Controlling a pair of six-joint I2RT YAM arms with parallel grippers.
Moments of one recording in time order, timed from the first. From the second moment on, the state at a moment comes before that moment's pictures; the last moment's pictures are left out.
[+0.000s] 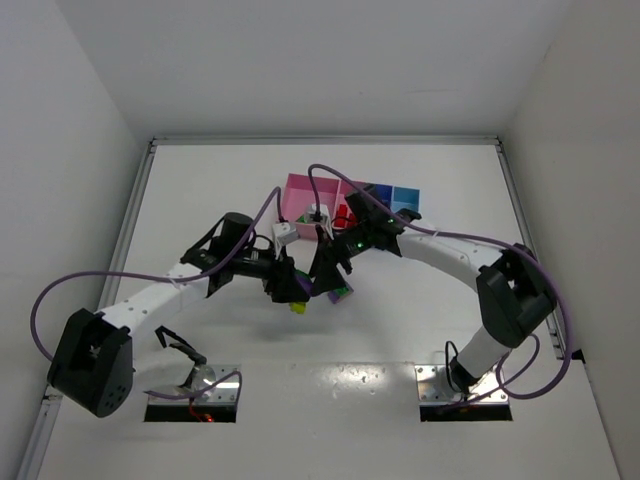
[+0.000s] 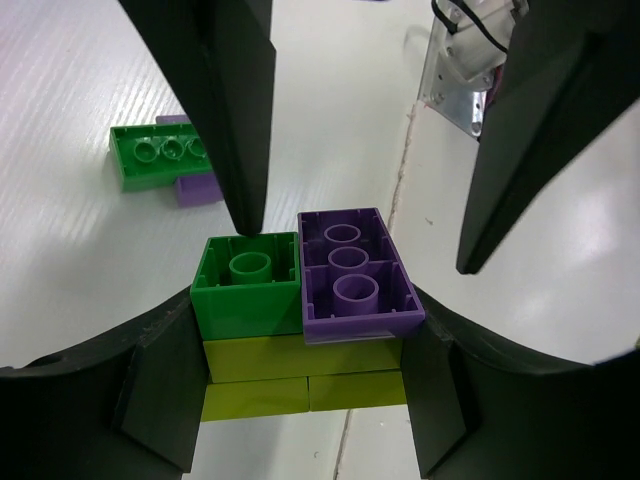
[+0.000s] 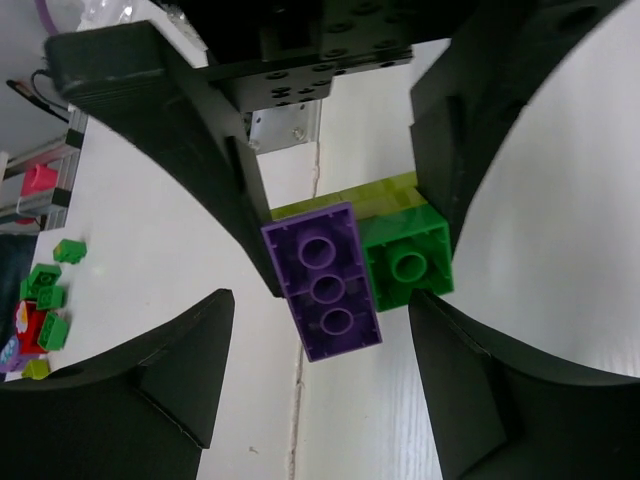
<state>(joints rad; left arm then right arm) -0.46 1.19 0.67 -0.18 0.91 0.04 0.64 1.64 1.09 -0.30 -1.08 -0.20</state>
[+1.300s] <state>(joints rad) -0.43 1.20 0.69 -0.21 0.98 0.02 0.65 1.66 1.06 -0.25 -1.07 -0.16</state>
